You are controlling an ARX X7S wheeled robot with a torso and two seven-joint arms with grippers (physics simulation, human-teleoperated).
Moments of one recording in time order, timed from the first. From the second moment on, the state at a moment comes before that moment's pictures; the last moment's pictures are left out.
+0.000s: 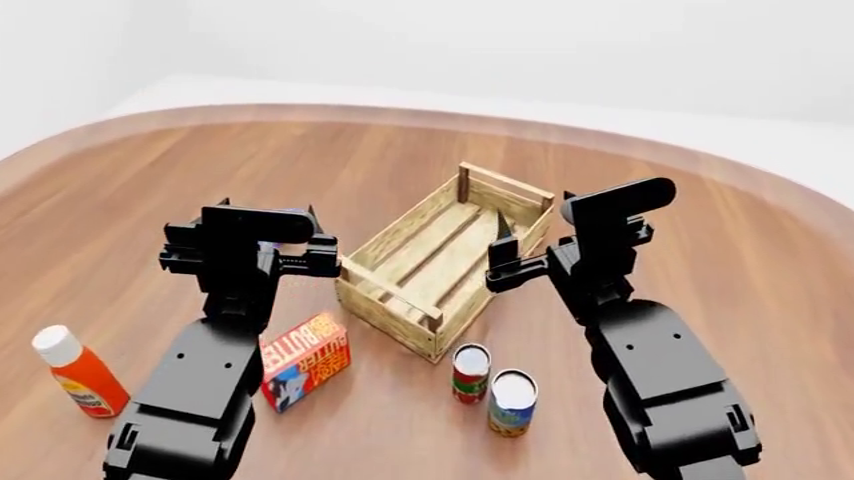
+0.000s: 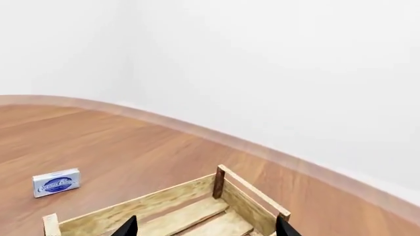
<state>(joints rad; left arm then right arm) -0.59 -0.22 0.21 -0.09 -0.14 -0.38 -0.17 0.65 0.24 -0.24 0.07 0.22 0.47 -0.08</state>
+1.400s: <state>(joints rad) -0.26 -0.39 -0.11 0.34 -0.26 -0.52 -0.31 0.60 0.29 -0.25 -0.06 0.23 0.50 -0.04</state>
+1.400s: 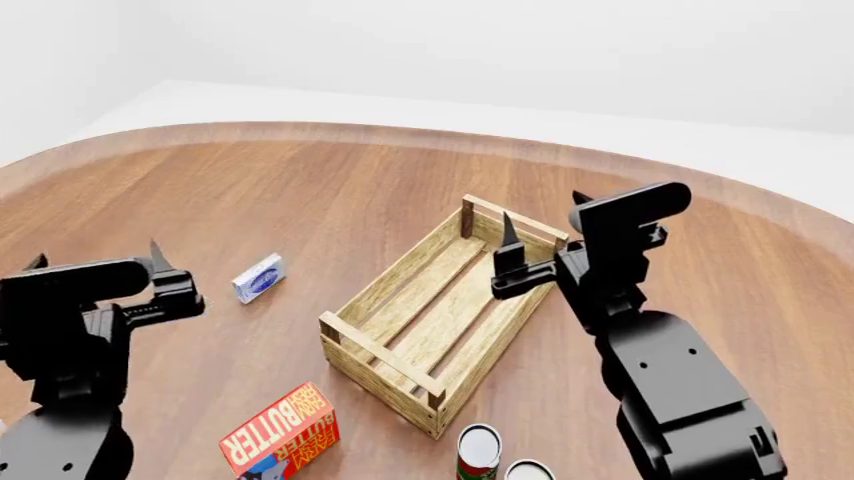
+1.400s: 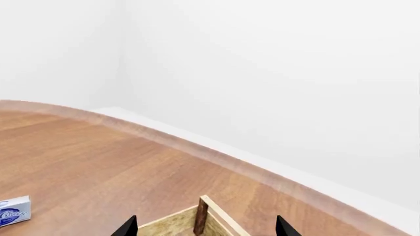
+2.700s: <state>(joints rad) 0.06 -0.40 -0.45 0.44 -0.38 -0.69 -0.42 0.59 0.30 -0.29 -0.03 0.23 0.45 -0.02</state>
